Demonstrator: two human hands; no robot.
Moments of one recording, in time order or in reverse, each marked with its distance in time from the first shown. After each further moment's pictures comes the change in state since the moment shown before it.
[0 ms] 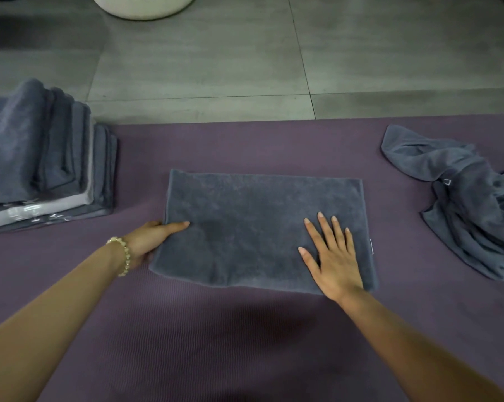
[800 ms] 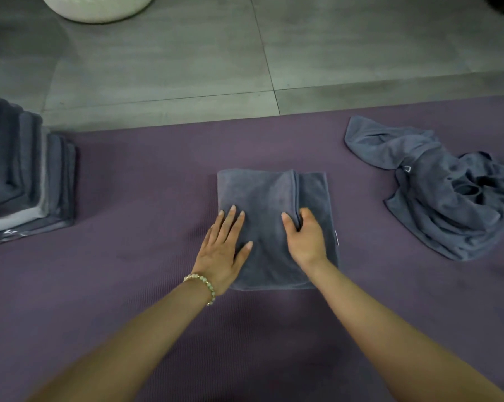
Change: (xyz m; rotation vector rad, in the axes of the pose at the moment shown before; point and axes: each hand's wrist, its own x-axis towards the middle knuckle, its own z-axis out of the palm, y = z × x) left_hand 0.017 -0.018 0.171 0.996 0.214 0.732; right_hand 0.022 -0.016 -0.047 0.923 0.209 0.413
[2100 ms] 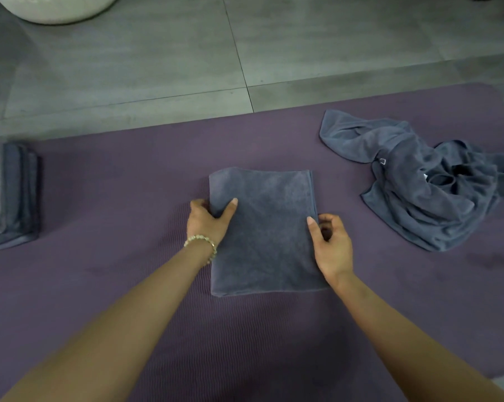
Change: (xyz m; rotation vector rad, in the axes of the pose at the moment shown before) left_hand 0.074 0.034 -0.008 -0.658 0.196 -0.593; right_hand 0.009 0.062 -0.068 0.051 0.149 0.104
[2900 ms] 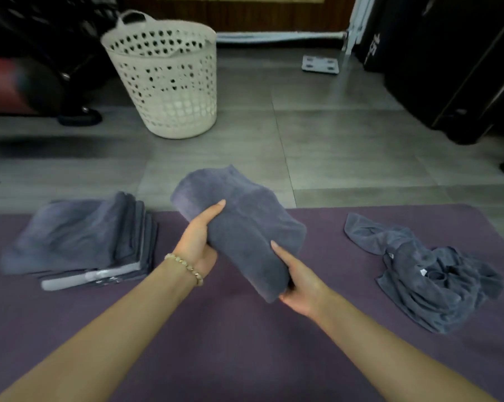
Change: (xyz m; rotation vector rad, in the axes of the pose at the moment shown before) left_hand -0.139 0.134 -0.242 -1.053 -0.278 -0.004; right_hand -0.134 -0.252 0.004 0.861 -0.811 0.461
